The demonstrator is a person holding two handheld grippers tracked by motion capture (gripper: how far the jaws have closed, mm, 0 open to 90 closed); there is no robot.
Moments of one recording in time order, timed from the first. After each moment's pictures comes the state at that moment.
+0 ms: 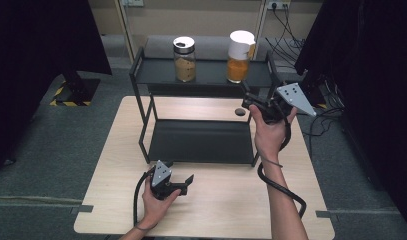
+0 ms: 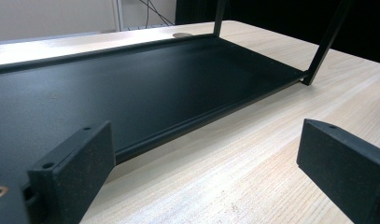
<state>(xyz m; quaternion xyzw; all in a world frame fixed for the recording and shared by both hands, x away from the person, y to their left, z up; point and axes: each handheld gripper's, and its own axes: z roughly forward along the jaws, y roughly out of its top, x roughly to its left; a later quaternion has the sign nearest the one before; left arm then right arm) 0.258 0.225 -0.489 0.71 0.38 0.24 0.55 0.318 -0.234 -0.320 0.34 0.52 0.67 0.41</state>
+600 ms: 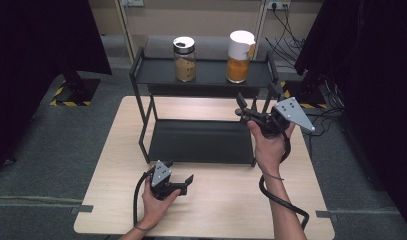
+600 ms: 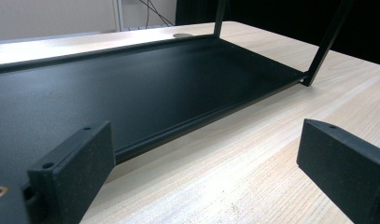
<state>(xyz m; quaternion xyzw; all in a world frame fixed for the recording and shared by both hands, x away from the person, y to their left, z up) 0.258 0.226 -0.489 0.71 0.38 0.23 0.55 0.298 -0.240 -0.339 0.31 0.54 0.67 0.41</state>
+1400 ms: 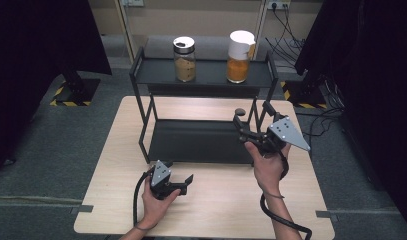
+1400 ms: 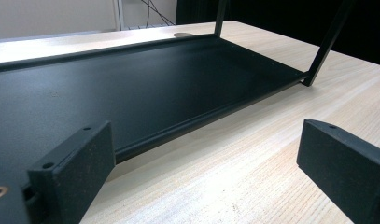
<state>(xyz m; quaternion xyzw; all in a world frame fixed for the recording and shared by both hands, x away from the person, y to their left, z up) 0.258 0.226 -0.489 0.71 0.38 0.23 0.55 0.271 -0.243 -0.367 0.30 0.57 0.65 0.40</state>
